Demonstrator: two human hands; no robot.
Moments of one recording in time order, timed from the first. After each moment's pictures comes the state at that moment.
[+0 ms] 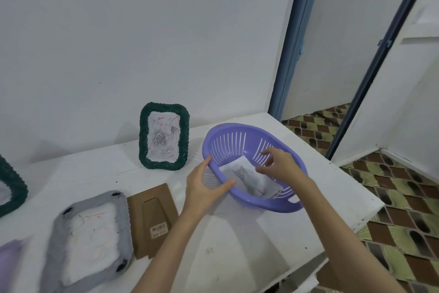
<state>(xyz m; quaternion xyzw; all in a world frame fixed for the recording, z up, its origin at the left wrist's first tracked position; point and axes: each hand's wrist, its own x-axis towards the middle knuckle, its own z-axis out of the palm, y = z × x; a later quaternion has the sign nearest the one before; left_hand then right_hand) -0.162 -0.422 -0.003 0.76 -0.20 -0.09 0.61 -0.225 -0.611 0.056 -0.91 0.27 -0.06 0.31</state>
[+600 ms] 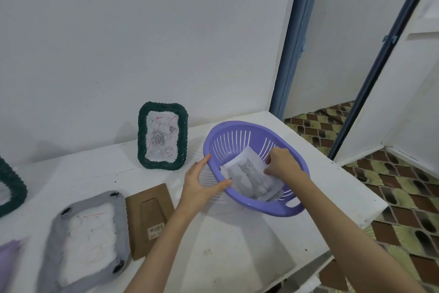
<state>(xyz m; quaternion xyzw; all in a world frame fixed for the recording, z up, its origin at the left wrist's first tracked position) -0.155 -0.419 0.002 0.75 -0.22 -0.13 0.62 -0.204 -0.635 0.036 -0.94 0.30 -0.03 0.14</state>
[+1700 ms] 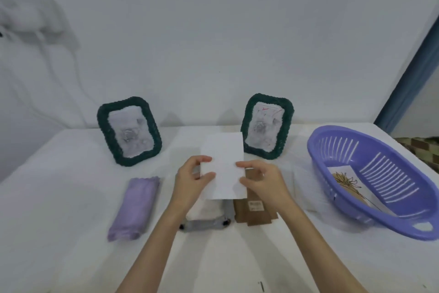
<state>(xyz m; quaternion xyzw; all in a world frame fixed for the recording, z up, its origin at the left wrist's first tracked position) -0.153 -0.205 0.022 0.75 -0.09 0.04 0.65 -0.182 -0.387 0.031 -0.83 -0.01 -0.08 0.55</state>
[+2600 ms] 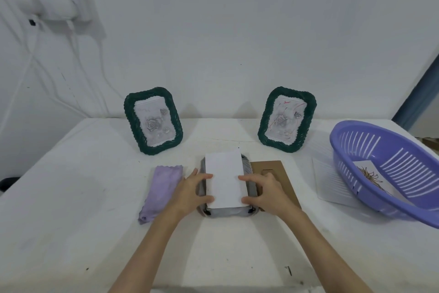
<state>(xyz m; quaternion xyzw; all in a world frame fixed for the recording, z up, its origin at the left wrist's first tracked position) -0.153 -0.125 -0.029 0.89 -0.10 -0.10 0.43 -0.175 -0.350 -0.030 -0.92 0.00 0.04 0.39</state>
